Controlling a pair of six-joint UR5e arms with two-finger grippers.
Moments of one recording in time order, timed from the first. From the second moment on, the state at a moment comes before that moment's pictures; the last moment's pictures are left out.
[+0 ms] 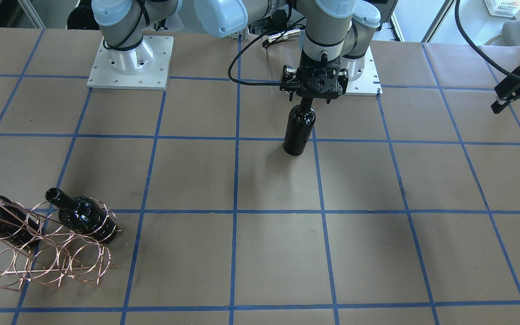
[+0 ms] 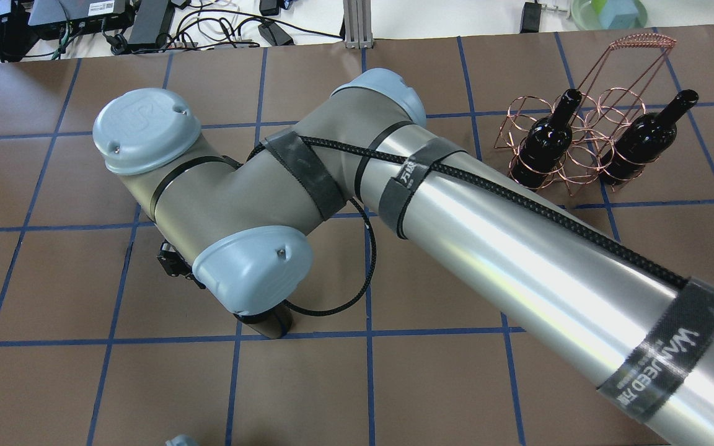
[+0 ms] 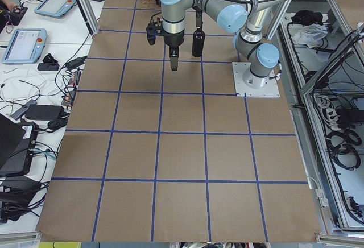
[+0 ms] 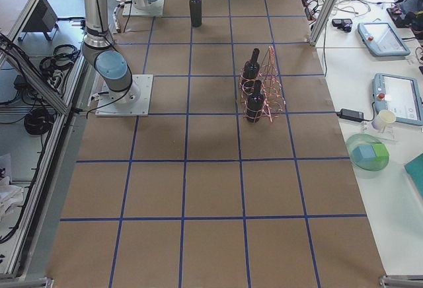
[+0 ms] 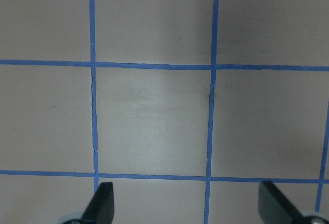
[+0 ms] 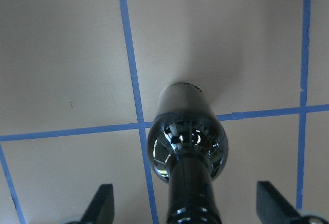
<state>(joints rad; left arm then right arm) -0.96 -1.56 -1.53 -1.61 1.59 0.58 2.32 -1.21 1.41 -1.73 -1.44 0.85</state>
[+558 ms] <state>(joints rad) -0.96 -1.56 -1.53 -1.61 1.59 0.58 2.32 -1.21 1.41 -1.73 -1.44 0.84</state>
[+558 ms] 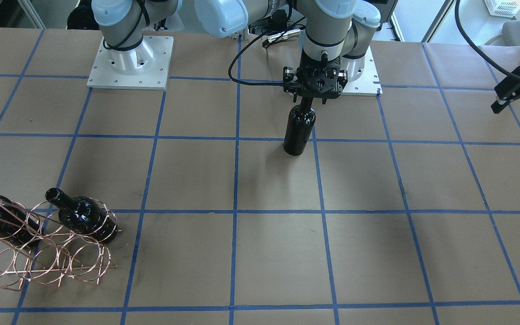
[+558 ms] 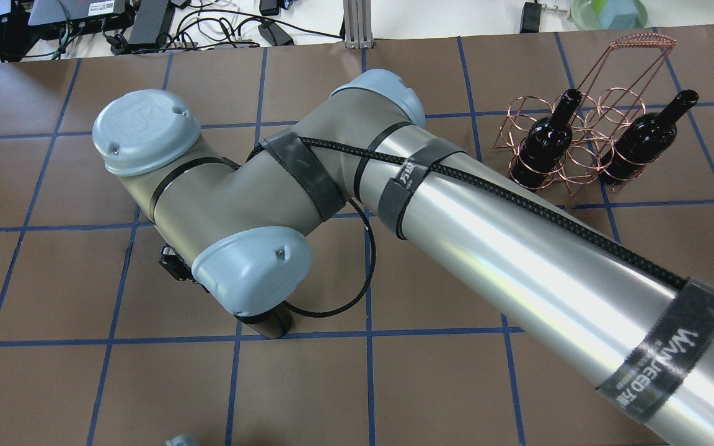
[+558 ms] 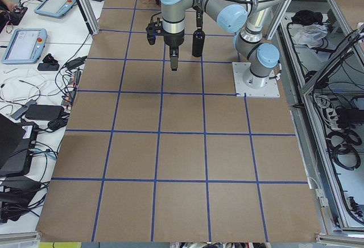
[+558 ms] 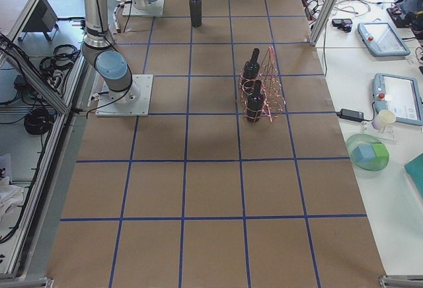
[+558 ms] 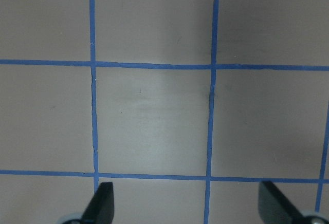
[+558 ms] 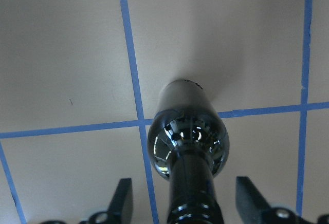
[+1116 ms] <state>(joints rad) -0.96 -1.56 -1.53 -1.61 1.59 0.58 2.32 -1.21 1.41 -1.73 -1.44 0.83</state>
